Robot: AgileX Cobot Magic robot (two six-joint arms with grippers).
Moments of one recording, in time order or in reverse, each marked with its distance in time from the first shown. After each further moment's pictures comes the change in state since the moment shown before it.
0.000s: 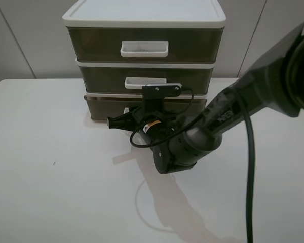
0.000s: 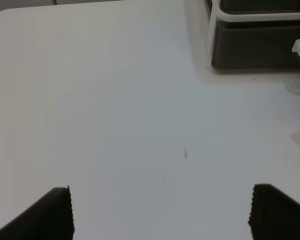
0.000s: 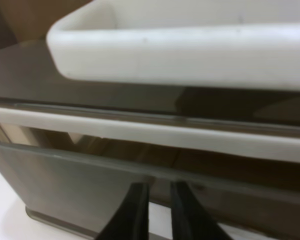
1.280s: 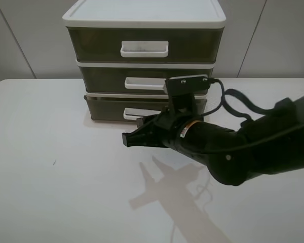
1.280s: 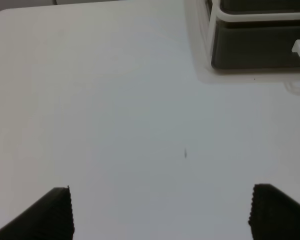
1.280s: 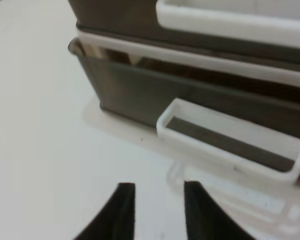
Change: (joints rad) left arm 0.000 0.000 0.000 0.000 0.000 0.000; right arm 0.033 -0.500 0.369 -0.028 0.351 -0.059
